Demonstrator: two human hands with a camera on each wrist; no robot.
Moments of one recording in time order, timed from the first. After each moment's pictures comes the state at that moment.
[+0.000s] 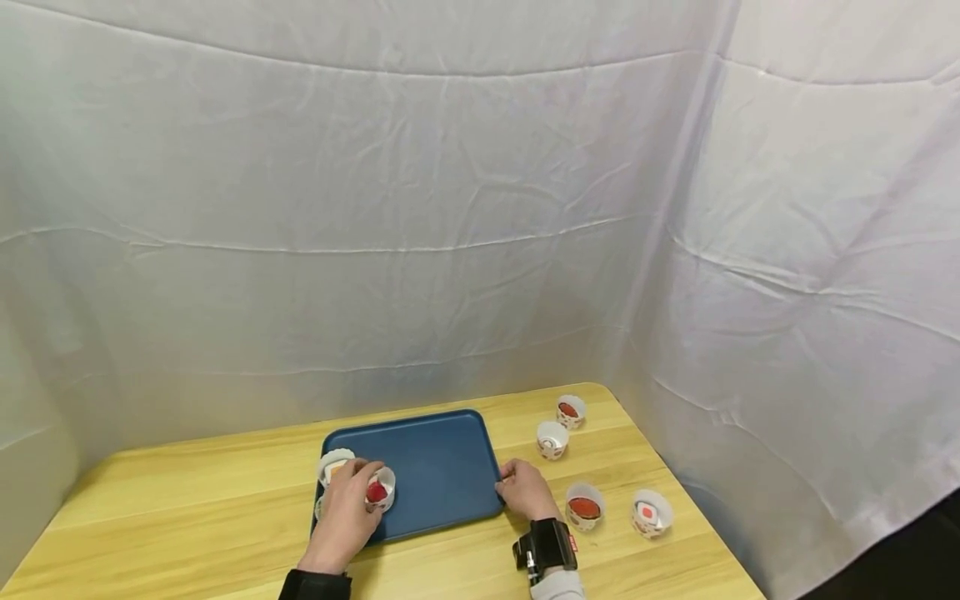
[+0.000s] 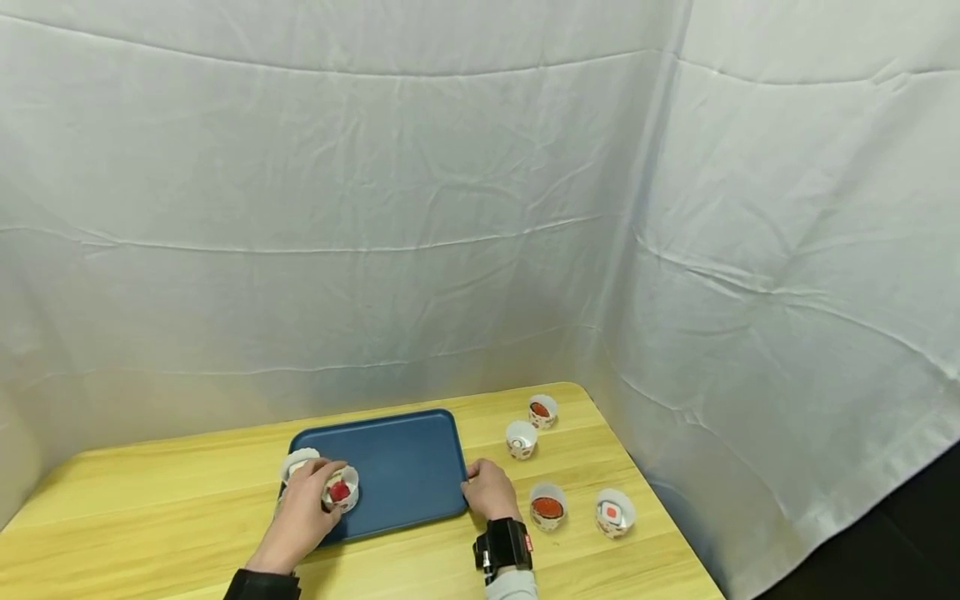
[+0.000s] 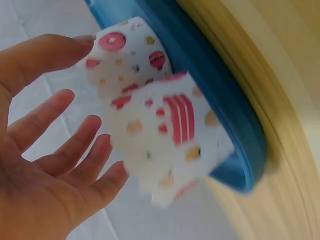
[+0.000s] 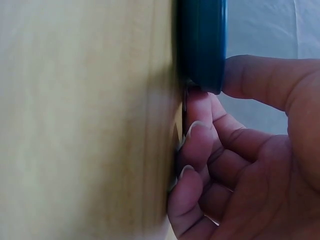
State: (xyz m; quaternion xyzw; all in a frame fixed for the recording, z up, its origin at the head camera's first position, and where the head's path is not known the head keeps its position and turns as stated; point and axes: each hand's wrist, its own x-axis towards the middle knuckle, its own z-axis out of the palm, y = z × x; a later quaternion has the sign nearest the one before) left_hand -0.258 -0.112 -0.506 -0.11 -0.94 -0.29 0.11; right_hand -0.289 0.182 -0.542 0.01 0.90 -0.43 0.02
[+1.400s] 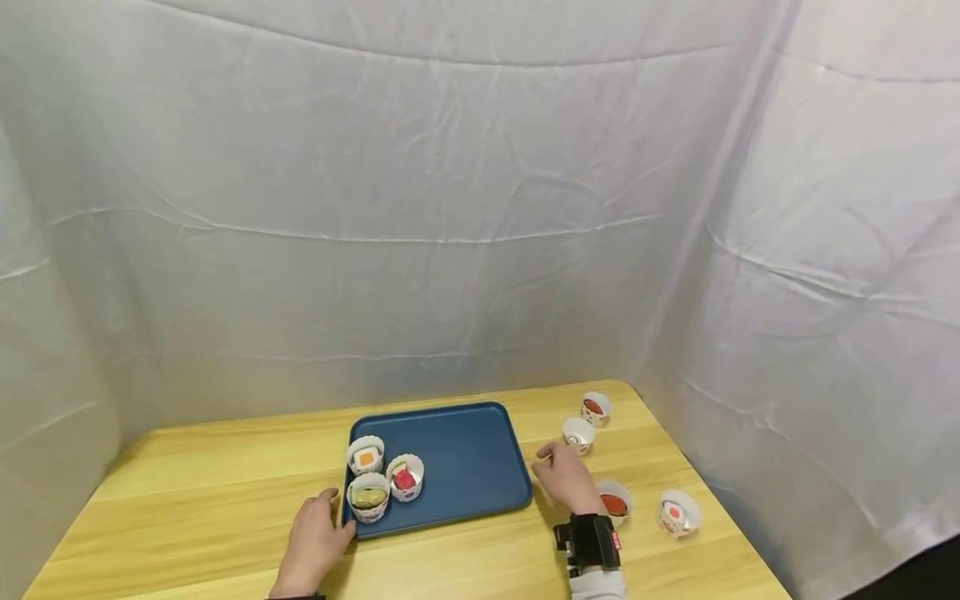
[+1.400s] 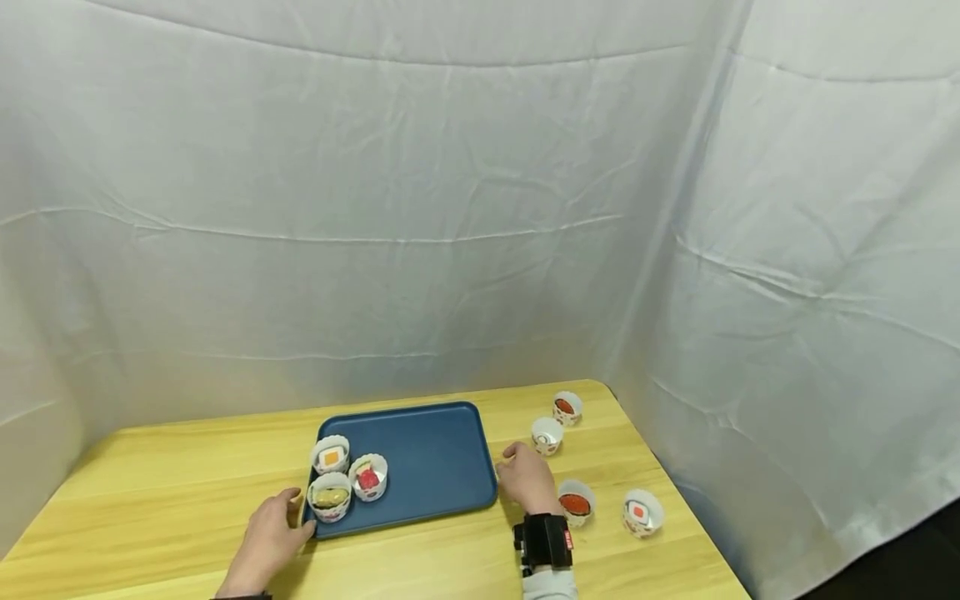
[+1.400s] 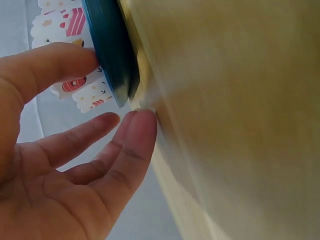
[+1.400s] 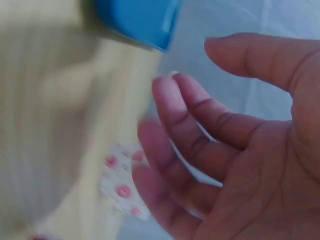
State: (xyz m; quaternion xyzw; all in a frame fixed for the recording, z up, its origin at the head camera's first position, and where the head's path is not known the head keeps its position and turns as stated) left_hand -0.237 -0.187 -0.544 0.02 -0.94 -0.35 0.04; right_hand -0.274 0.188 -0.505 0.00 0.94 -0.34 -0.03
